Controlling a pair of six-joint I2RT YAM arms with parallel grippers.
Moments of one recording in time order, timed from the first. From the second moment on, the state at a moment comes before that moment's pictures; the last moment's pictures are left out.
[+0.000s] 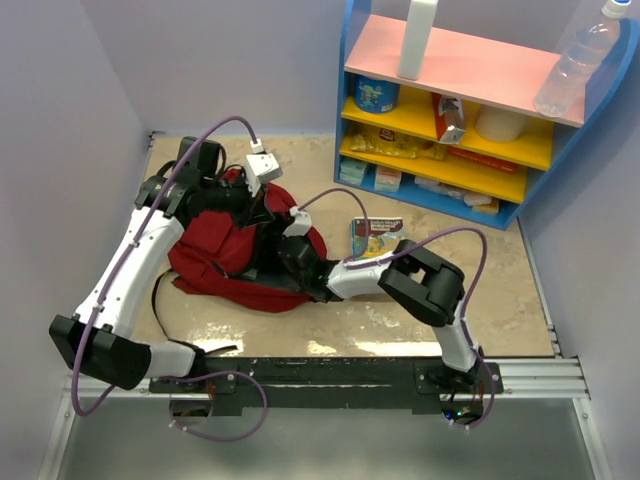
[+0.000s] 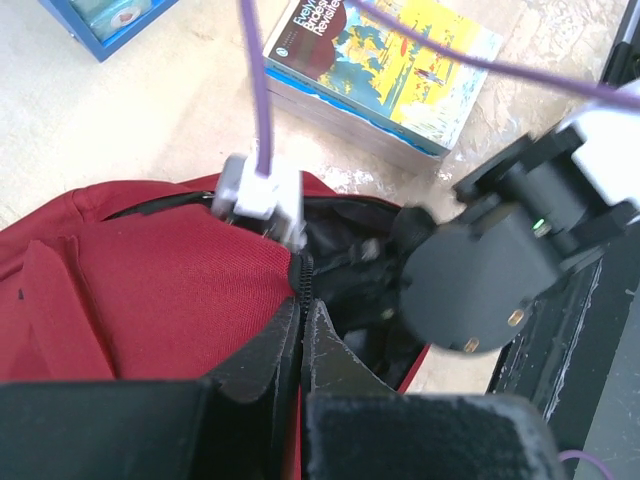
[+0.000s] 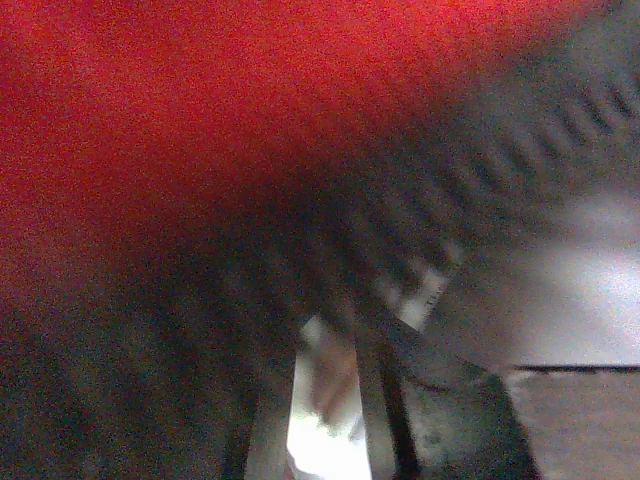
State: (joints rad) left arm -0.30 1.33 1.44 -0.92 0.69 0.49; right arm 1.05 2.08 1.17 0.61 0.37 0.89
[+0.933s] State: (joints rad) left arm -0.30 1.32 1.40 -0.90 0.70 0.49; right arm 0.51 1.19 0.72 -0.23 0.42 0.77
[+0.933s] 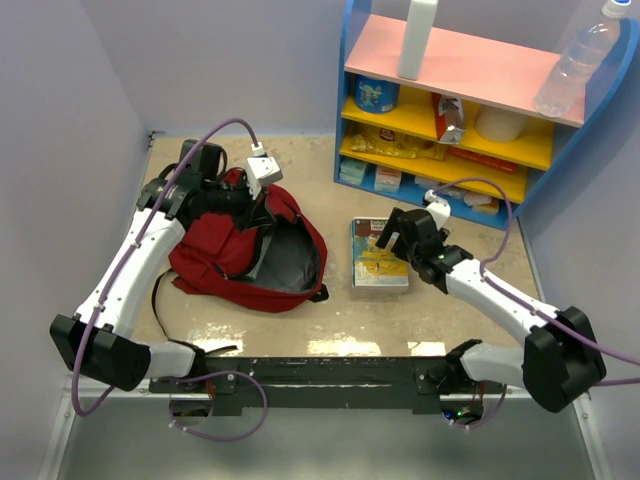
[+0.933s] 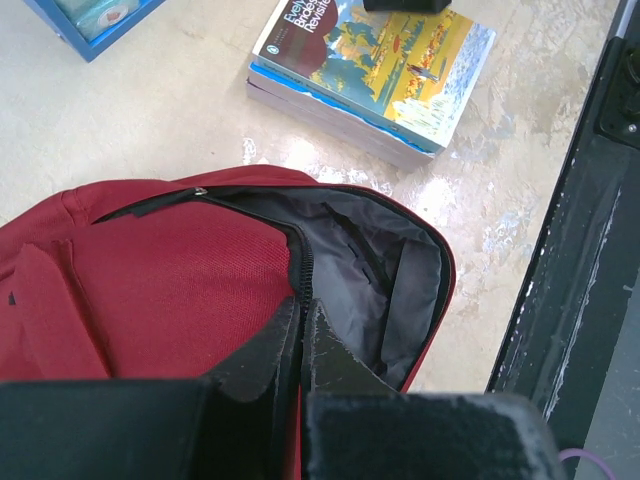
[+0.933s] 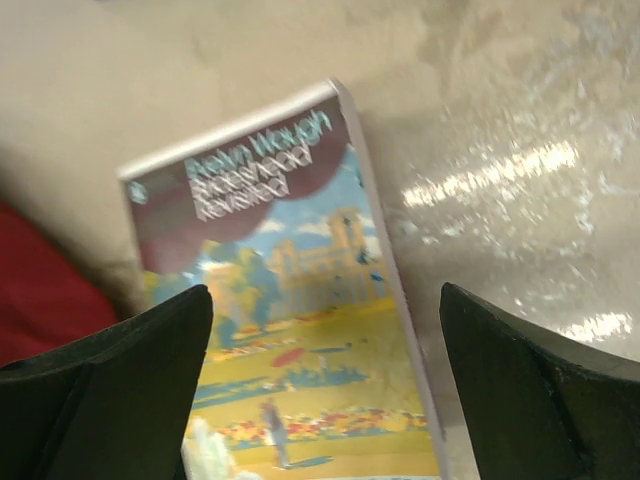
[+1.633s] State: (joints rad) left arm -0.30 1.32 1.40 -0.88 0.71 0.49; right arm 0.51 1.22 0.63 -0.21 0.38 0.82
